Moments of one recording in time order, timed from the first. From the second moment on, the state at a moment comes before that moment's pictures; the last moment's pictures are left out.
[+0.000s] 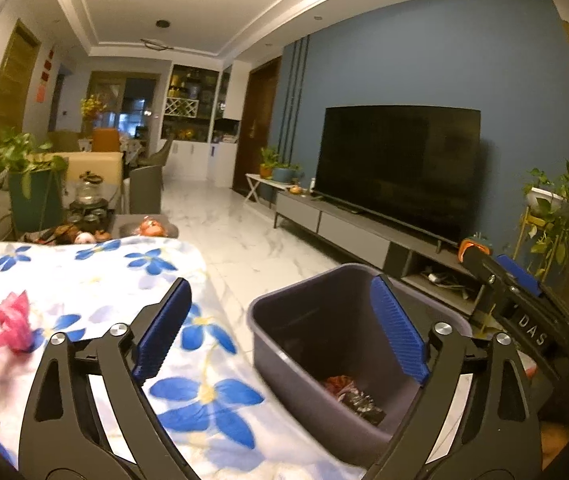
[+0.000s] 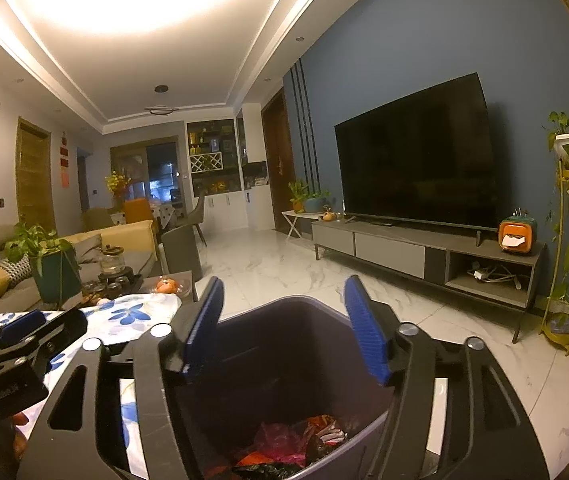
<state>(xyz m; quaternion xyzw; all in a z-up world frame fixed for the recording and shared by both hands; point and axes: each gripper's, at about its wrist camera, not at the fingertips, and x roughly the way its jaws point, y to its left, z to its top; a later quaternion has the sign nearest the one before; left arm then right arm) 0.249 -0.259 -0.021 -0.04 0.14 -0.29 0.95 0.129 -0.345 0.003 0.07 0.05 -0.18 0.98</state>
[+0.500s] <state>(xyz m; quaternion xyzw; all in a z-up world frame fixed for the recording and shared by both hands) 0.215 -0.167 -0.017 -0.05 0.13 -0.18 0.97 0.113 -0.315 0.002 0.09 0.05 -0.14 0.98</state>
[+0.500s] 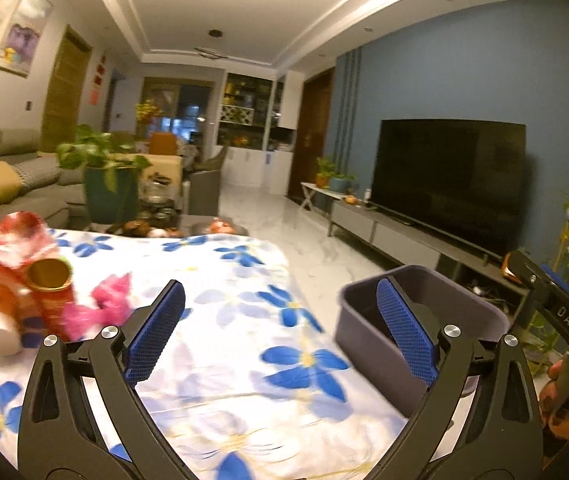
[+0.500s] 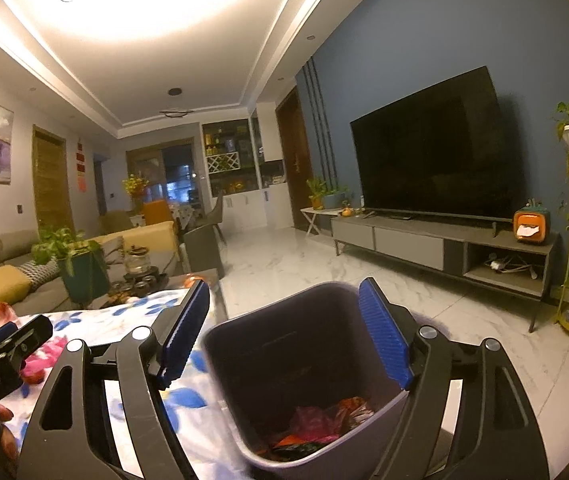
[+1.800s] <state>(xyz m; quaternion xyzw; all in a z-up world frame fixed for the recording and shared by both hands) 0.212 0.060 -0.059 -0.09 0.16 0.07 0.98 0.191 -0.084 -0.031 0.04 0.11 0.10 0.99</state>
